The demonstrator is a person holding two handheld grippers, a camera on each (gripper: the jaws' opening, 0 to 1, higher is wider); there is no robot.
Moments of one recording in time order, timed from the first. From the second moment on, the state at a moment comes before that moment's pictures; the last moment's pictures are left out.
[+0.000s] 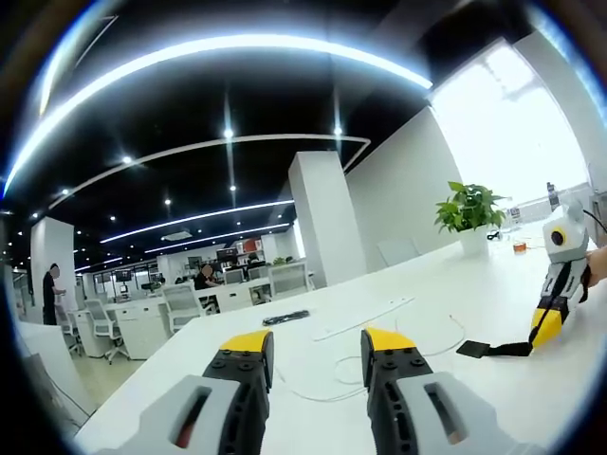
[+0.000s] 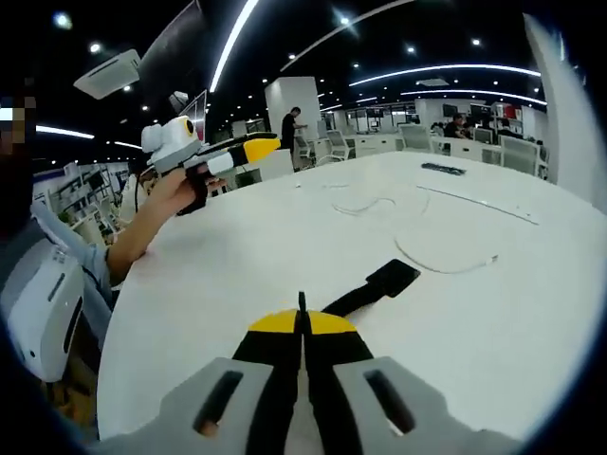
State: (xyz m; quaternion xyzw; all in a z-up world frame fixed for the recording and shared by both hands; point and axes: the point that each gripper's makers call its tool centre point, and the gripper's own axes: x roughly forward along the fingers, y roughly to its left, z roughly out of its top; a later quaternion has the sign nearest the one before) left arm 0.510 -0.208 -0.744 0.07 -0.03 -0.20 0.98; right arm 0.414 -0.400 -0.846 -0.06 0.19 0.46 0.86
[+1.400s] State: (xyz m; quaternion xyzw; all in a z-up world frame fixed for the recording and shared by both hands) left arm 0.510 -0.202 -0.740 0.08 -0.04 -0.19 0.98; right arm 0.448 -0.375 -0.794 -0.24 0.14 0.38 0.88
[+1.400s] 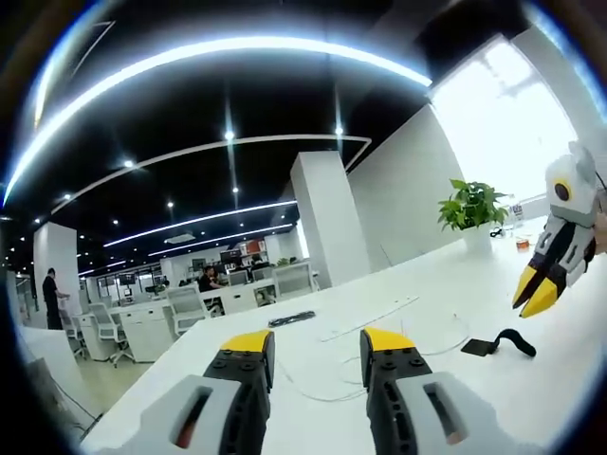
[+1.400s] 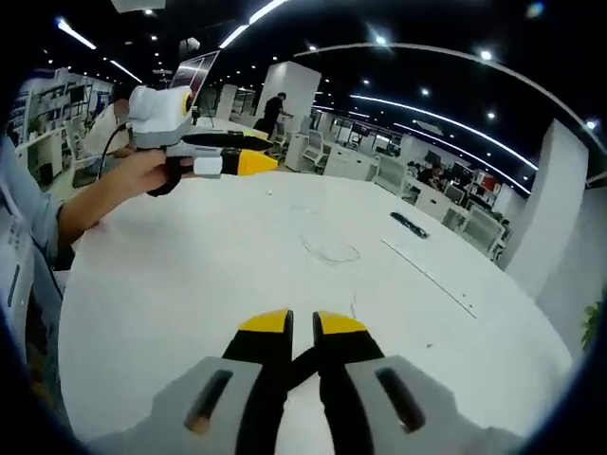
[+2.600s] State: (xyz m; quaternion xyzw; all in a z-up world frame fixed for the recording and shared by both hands) left arm 0.507 -0.209 -0.739 0.07 -0.04 -0.21 0.97; right arm 0.558 -0.362 -0.807 -0.39 0.05 0.34 0.85
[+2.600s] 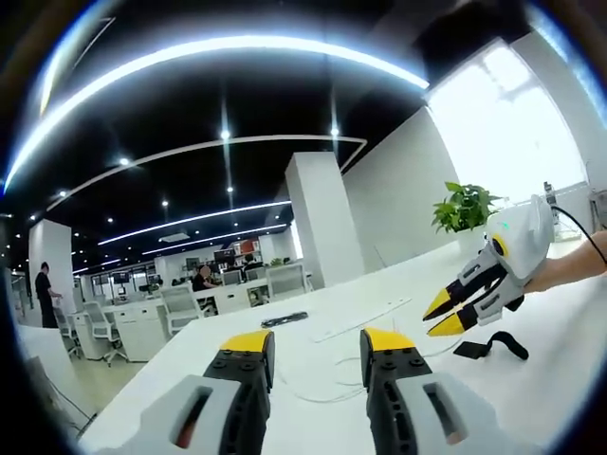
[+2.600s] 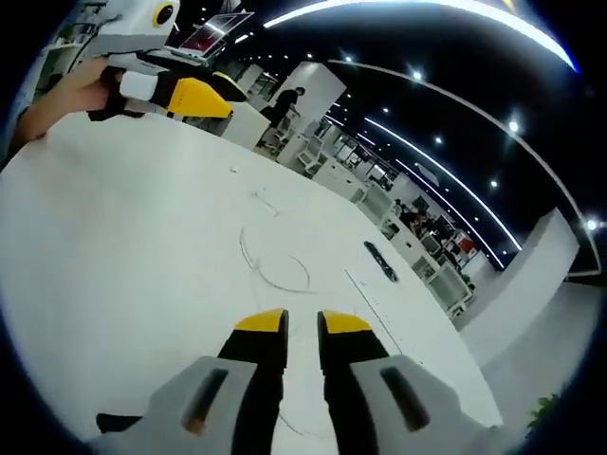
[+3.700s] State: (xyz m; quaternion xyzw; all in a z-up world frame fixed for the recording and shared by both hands) left arm 0.508 -0.213 -0.744 0.08 -0.03 -0.21 0.97; right arm 0.603 -0.355 -0.810 -0.50 0.01 0.30 0.81
